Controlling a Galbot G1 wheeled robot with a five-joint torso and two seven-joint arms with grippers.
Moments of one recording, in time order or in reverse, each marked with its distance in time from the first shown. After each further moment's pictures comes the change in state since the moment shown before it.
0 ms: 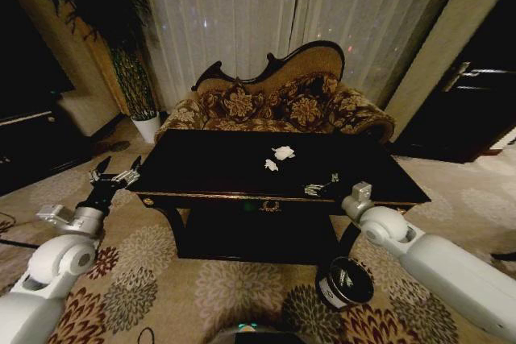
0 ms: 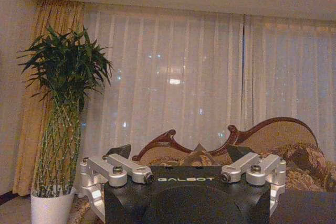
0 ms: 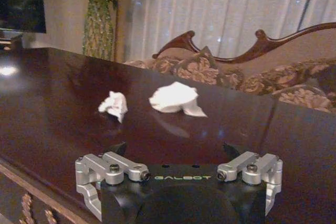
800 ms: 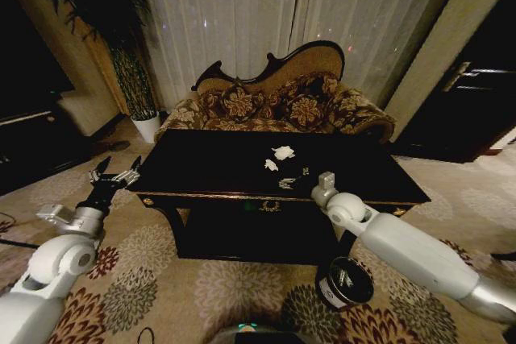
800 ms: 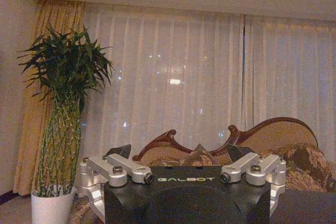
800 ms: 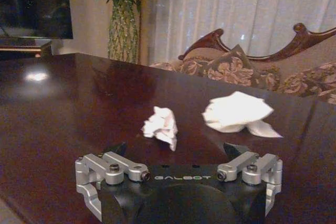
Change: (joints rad) left arm 0.000 0.000 0.000 0.000 0.000 0.000 0.000; right arm 0.326 0.179 -0.322 -0.142 0.026 -0.024 0.027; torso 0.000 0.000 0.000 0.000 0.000
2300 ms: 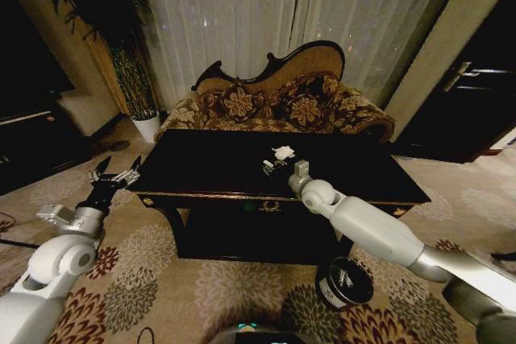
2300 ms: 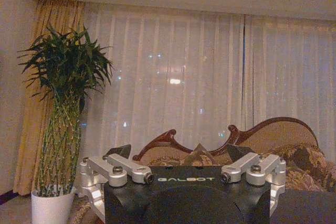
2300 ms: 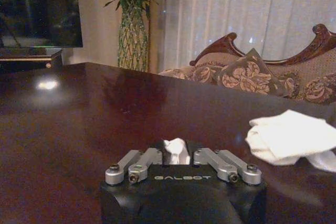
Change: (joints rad) left arm 0.000 0.000 0.000 0.000 0.000 0.000 0.000; right arm 0.147 0.138 -0.127 -0.123 0.019 0.015 0.019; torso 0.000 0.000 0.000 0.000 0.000
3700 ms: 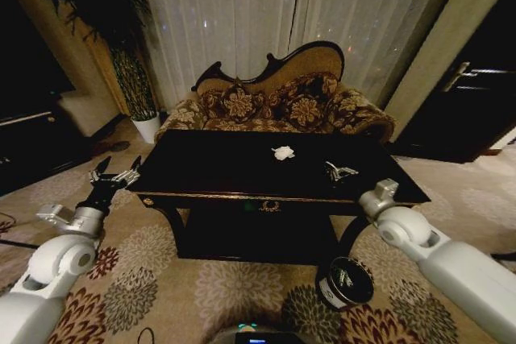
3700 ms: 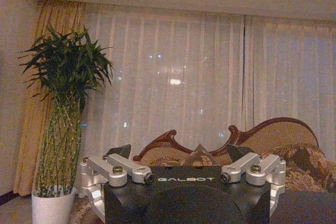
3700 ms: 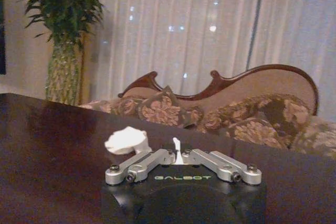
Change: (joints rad) left arm 0.000 0.000 0.000 0.000 0.000 0.000 0.000; right arm -0.943 -0.272 0.984 0.376 -0.103 0.124 -0.046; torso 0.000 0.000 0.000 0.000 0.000
